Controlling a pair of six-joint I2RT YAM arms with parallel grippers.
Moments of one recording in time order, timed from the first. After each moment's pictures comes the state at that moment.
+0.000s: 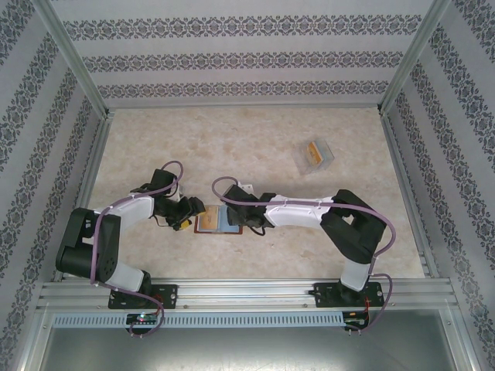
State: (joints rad) left arm -0.17 1.50 0.66 -0.42 0.53 -0.70; right arm 0.96 1.81 1.07 -0.37 0.21 0.79
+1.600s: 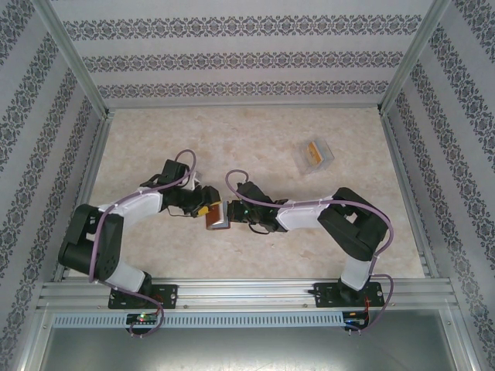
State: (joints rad) left arm -0.28 1.54 0.77 -0.28 0.67 -0.75; right arm 0.88 1.80 0.84 0.19 -0.09 0.91
